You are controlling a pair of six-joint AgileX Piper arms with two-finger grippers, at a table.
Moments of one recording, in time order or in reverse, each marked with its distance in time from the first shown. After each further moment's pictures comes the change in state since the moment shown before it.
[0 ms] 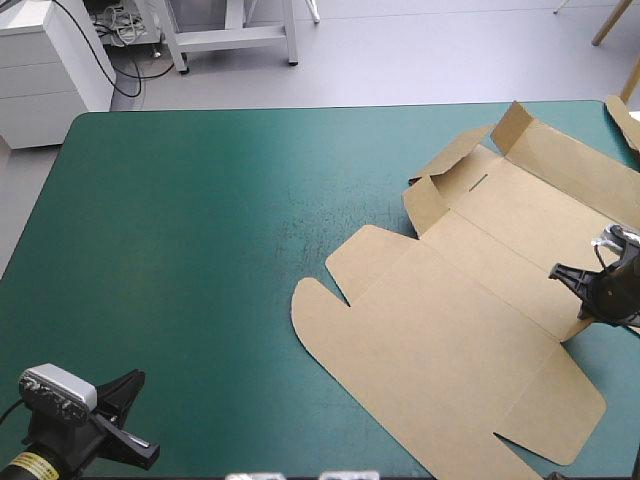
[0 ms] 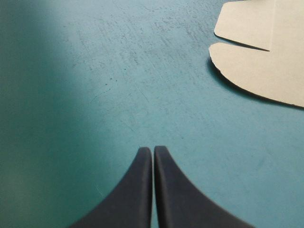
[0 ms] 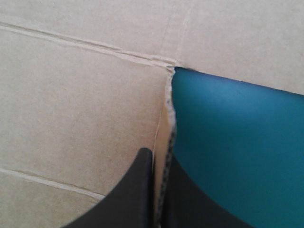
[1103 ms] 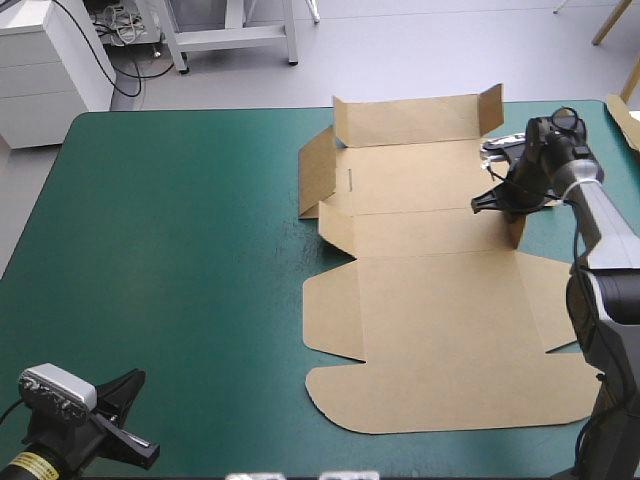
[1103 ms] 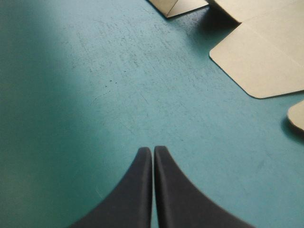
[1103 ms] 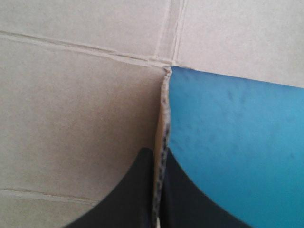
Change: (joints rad) left arm 0.000 0.000 0.000 -0.002 -0.007 0.000; right arm 0.386 0.574 -0.821 -0.147 0.253 -0.323
